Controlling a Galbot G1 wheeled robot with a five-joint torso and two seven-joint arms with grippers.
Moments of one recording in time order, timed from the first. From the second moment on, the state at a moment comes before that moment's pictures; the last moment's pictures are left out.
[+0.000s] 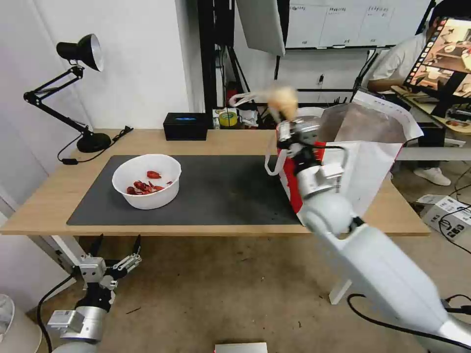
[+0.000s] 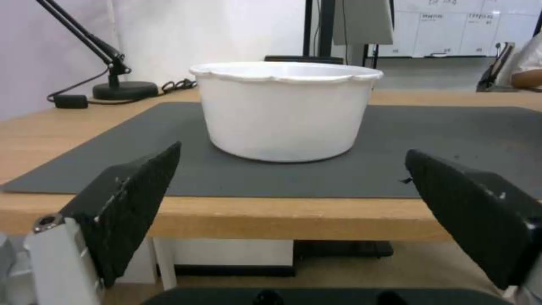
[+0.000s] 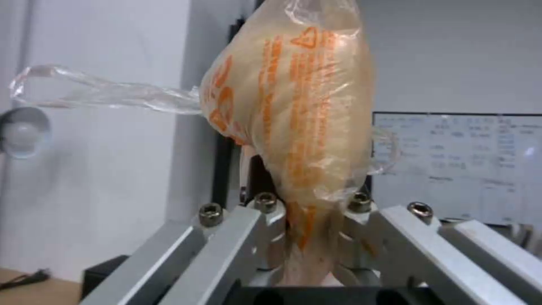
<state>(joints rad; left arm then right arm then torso) 1.74 -1.20 -0.71 -2.03 -0.40 -0.26 0.00 -0.66 0.96 0.01 1.87 0.47 0.10 0.40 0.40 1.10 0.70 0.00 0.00</state>
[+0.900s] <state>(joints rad) 1.76 -1.20 -0.71 -2.06 -0.40 -0.26 0.00 -0.67 0.80 0.09 1.92 0.63 -0.08 0.53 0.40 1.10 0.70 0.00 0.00</state>
